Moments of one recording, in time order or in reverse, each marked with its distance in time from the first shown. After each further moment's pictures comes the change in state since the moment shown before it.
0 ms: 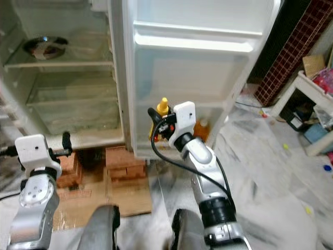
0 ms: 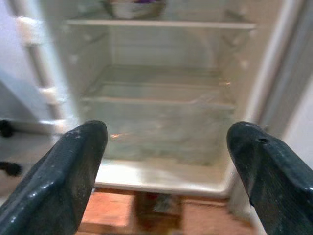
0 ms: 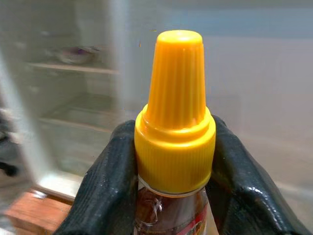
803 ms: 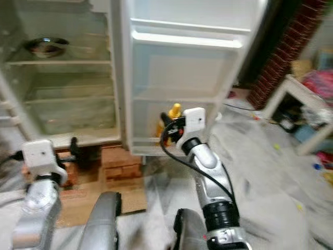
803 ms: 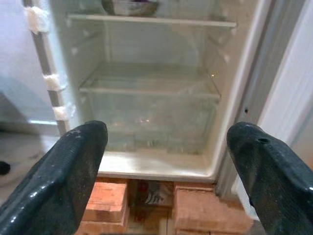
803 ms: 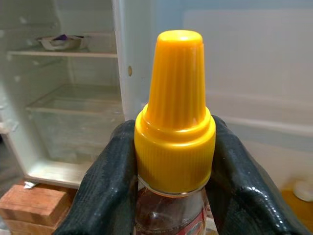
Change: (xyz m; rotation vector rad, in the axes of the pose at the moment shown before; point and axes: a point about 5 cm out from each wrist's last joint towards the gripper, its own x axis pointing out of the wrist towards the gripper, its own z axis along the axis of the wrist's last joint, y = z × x) left arm 0.000 -0.003 0.007 0.019 -0.026 -0.039; right arm -0.002 -0.012 -0.003 0.042 0.018 -0.107
